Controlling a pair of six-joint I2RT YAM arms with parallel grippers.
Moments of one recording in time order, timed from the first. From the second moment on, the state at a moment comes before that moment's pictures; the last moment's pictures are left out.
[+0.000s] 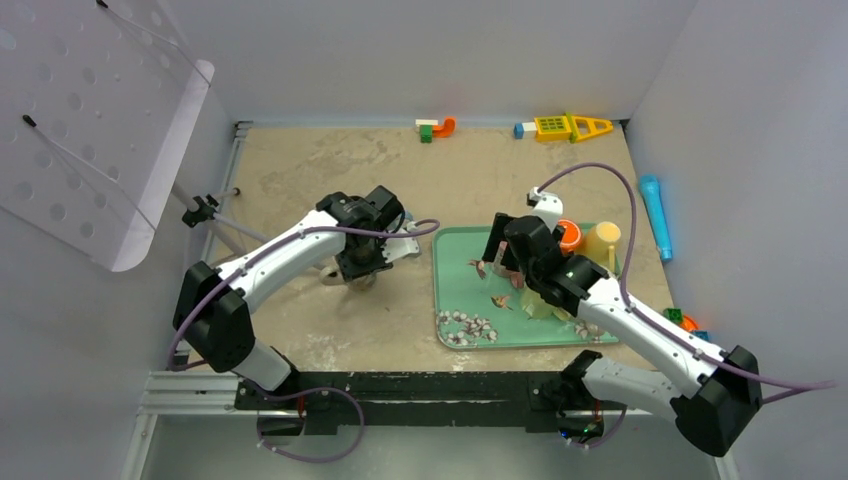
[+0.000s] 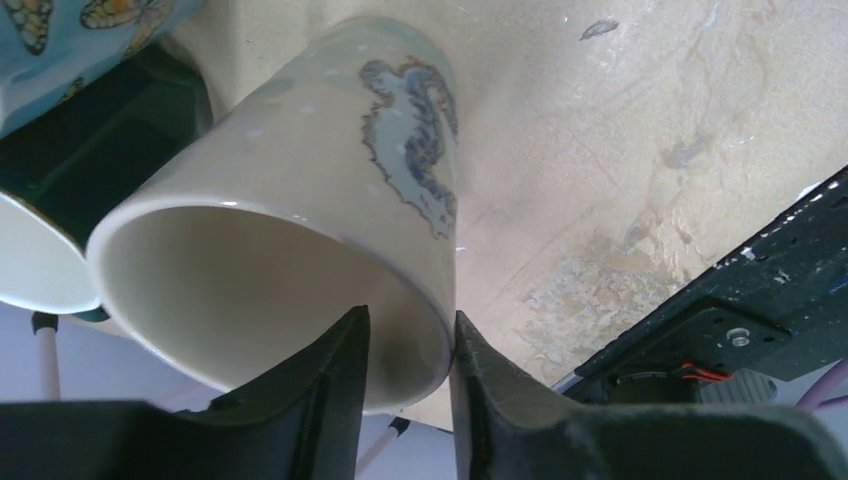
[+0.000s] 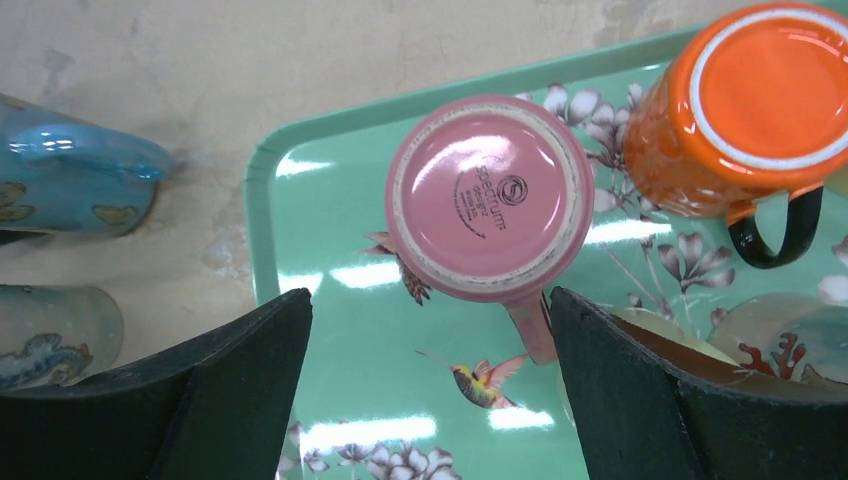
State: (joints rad) left arm -0.69 1.53 1.27 -1.17 -0.12 0.54; right arm 0.69 1.01 0.81 -0.47 0.53 0.67
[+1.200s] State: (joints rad) left arm -0.68 1.21 1.36 -1.21 0.03 0.54; right arm 0.81 1.60 0.92 -0.42 0.68 0.85
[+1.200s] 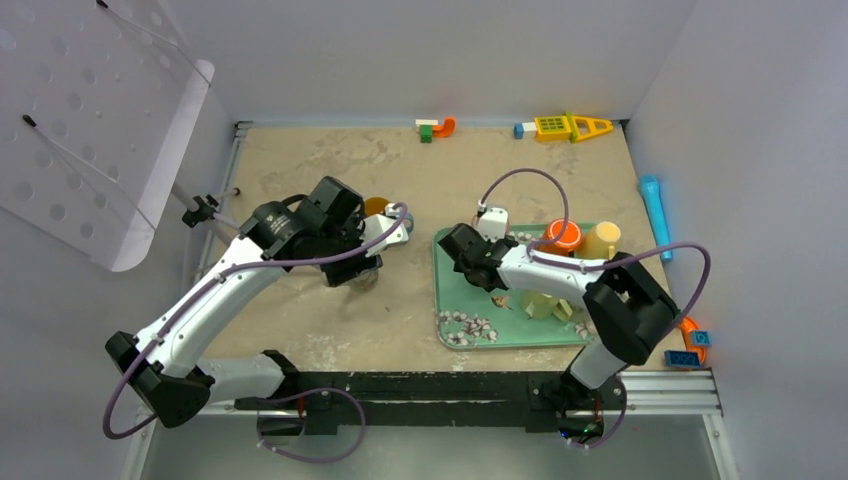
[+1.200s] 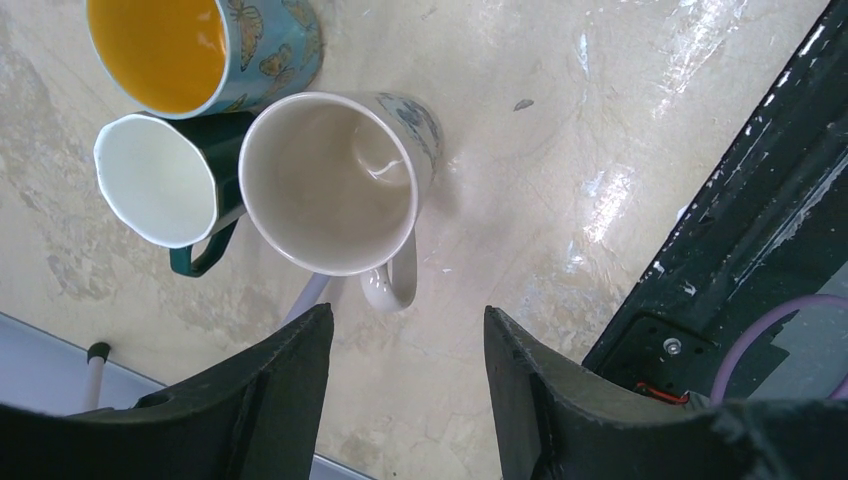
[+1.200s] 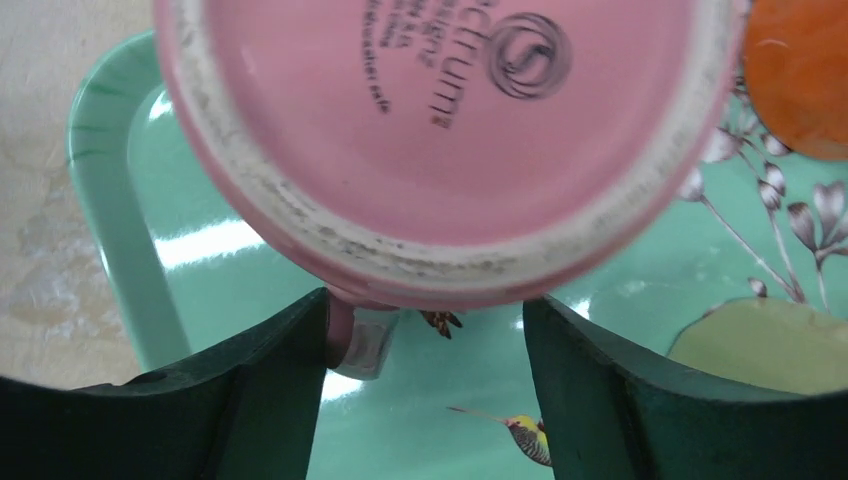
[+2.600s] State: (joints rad) left arm -0.67 1.05 1.49 -1.19 0.26 0.42; right arm 0.80 0.88 0.67 -0.04 0.44 0.52
